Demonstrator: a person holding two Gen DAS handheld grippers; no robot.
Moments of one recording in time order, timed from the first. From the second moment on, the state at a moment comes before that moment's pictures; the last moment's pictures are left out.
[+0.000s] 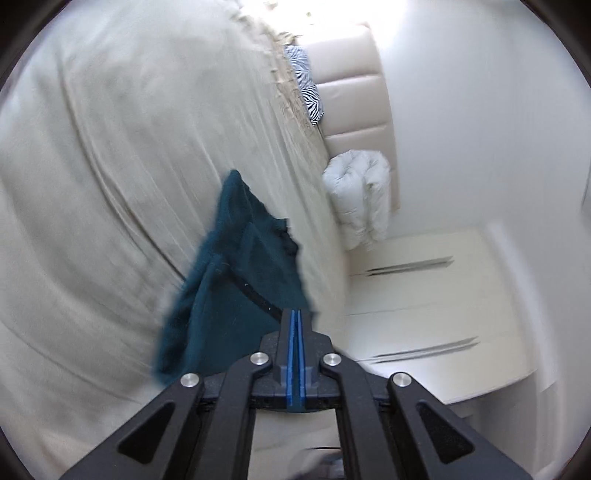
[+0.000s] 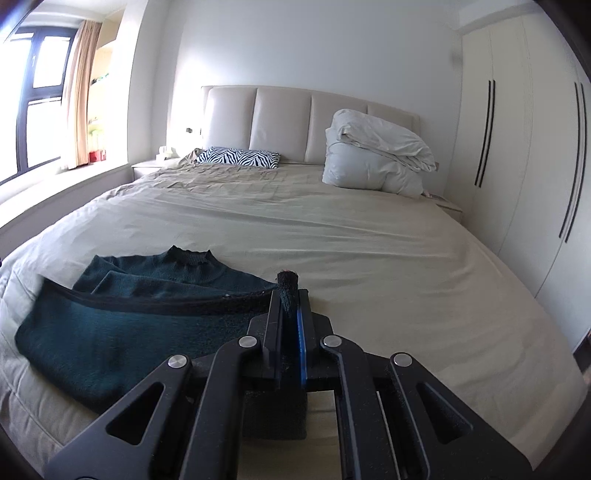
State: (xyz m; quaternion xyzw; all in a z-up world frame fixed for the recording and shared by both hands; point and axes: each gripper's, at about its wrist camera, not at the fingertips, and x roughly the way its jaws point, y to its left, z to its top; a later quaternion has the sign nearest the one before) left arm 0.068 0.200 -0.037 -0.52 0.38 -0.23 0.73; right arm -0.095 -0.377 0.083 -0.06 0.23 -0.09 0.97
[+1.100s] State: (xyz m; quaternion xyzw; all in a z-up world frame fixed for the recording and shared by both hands) left arm 0.165 0.080 -0.088 -0.12 0.48 -0.20 0.84; right arm -0.085 -0.394 0.019 0.01 0.29 -0.07 0.96
